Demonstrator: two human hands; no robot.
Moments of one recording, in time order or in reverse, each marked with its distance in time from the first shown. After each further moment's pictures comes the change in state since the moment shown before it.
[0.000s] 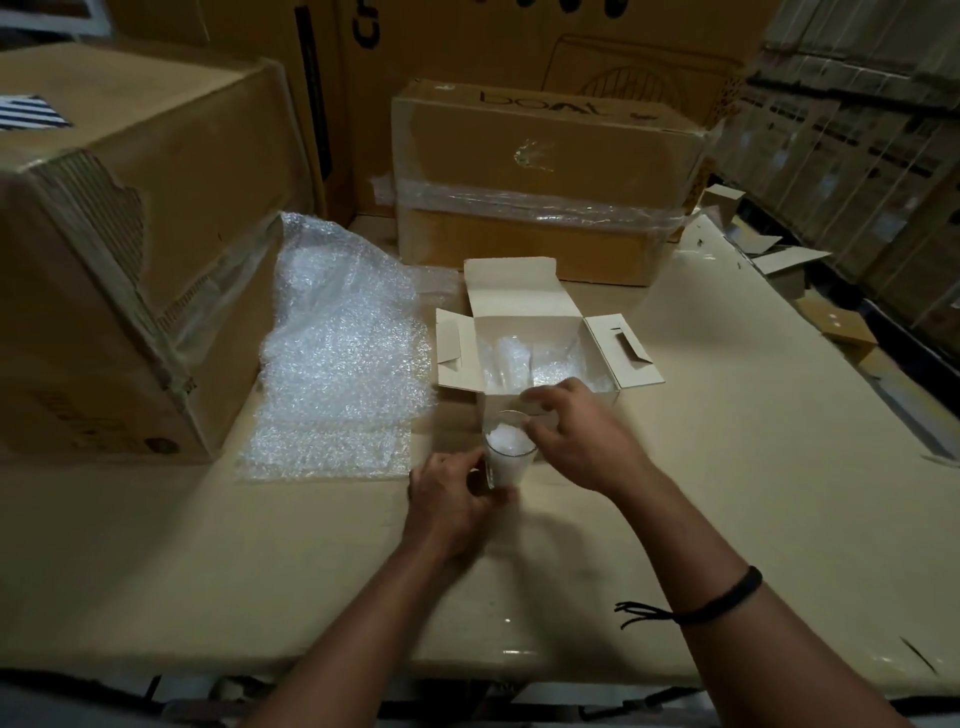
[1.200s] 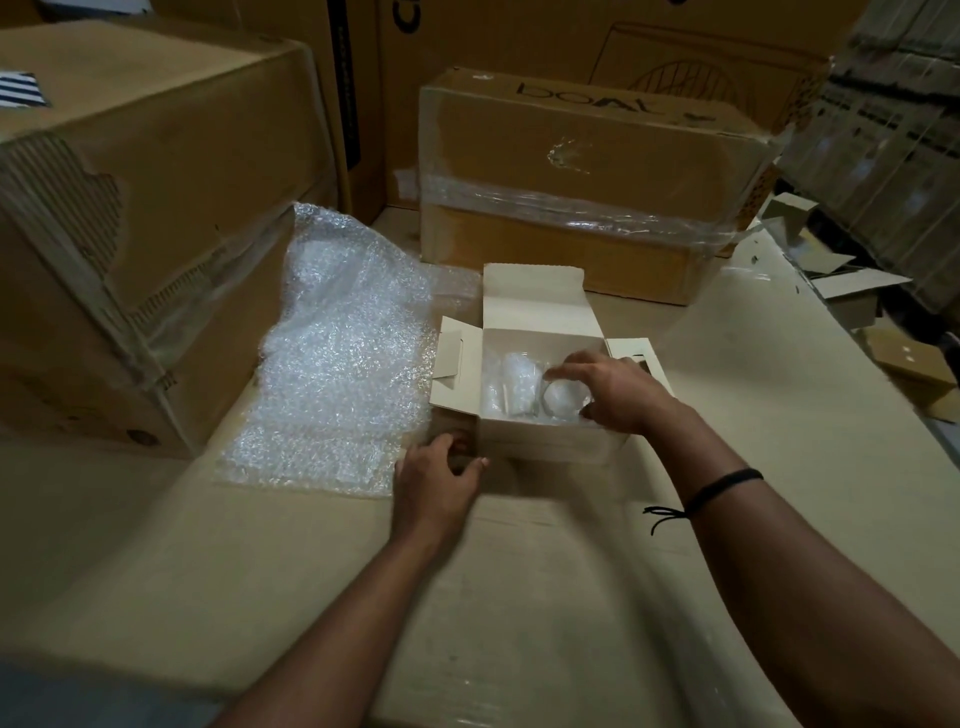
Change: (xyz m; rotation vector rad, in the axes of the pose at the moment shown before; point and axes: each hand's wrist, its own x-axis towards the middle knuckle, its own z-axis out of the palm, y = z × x) left_hand 0.049 -0.009 0.024 -0.037 0.202 -0.260; right_hand 0.138 0.100 -0.017 -0.455 -0.178 -0.305
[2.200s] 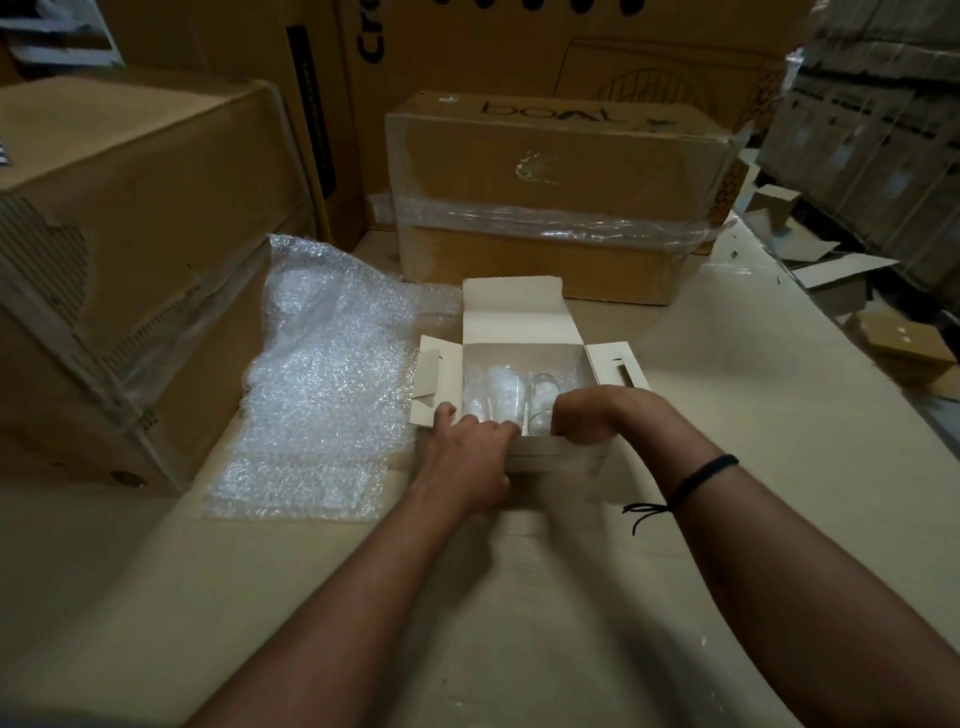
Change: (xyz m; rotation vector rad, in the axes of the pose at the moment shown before) left_hand 0.022 0.093 -0.014 0.847 -0.363 0.561; right_hand -0.009 -0.032 -0.031 -0.106 -0.583 0.008
